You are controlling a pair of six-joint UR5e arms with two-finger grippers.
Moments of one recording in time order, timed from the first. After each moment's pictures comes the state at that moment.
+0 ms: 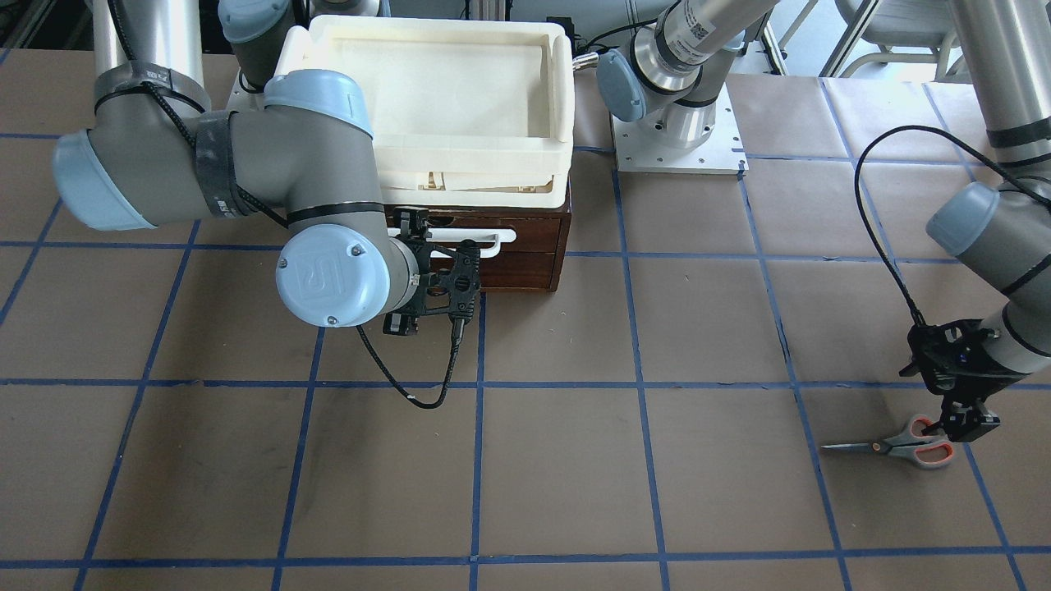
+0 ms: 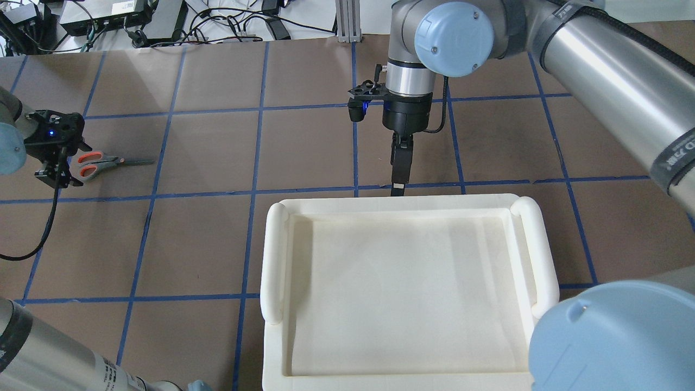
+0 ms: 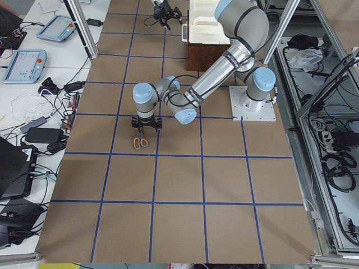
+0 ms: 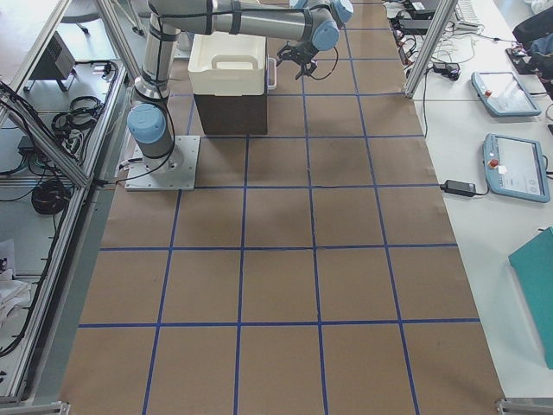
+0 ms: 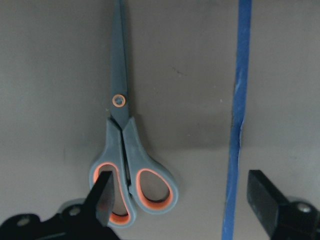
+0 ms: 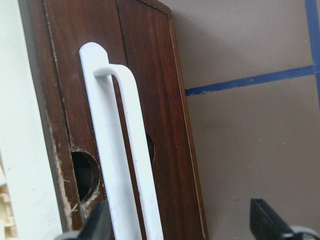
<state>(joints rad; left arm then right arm) -0.98 -2.07 -1.68 -0.92 1.53 2.18 1.79 -1.10 1.35 -1.27 -1.36 -1.29</state>
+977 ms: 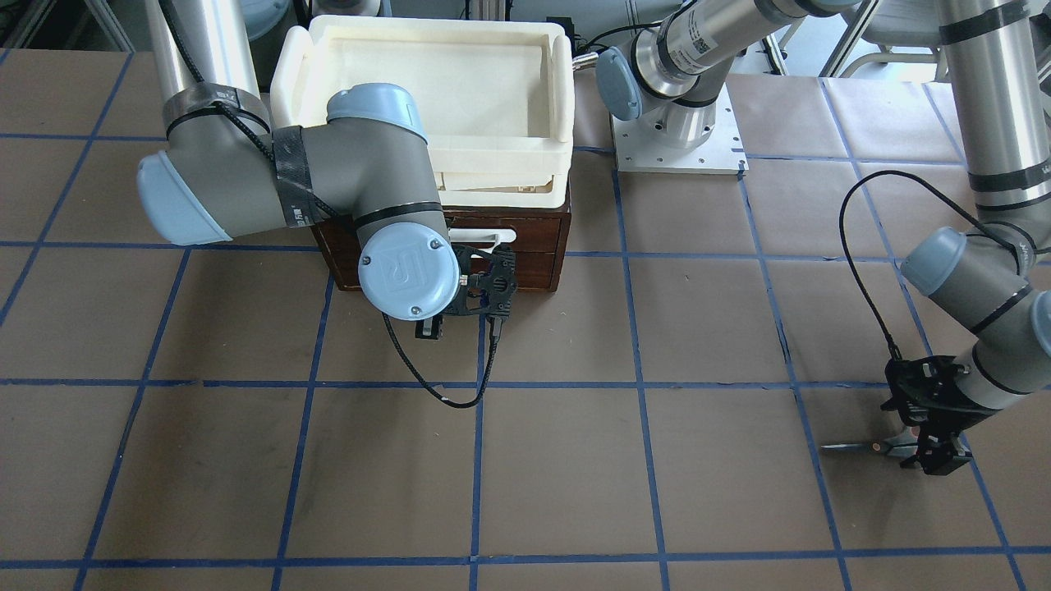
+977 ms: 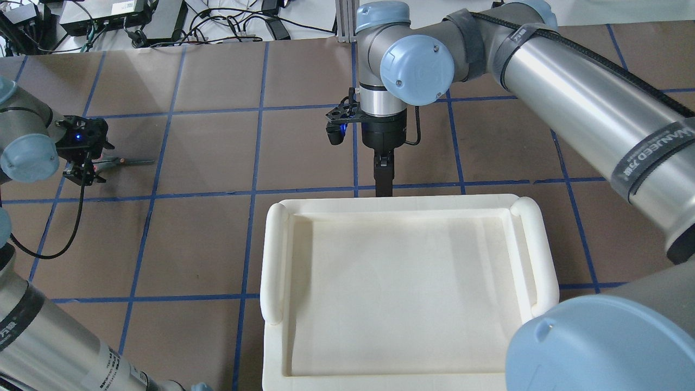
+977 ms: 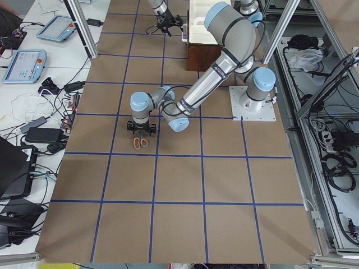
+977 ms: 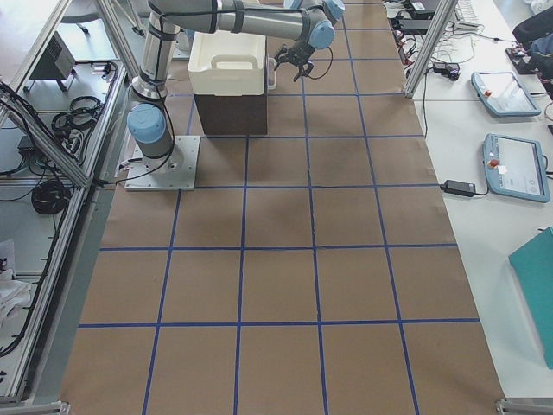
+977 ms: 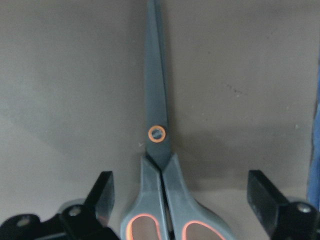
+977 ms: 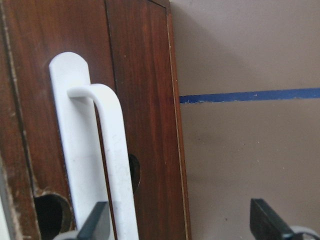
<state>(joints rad) -1.00 -2.17 -1.66 -0.80 1.51 2.19 1.87 -1.08 1.38 -1.37 -1.44 -1.24</state>
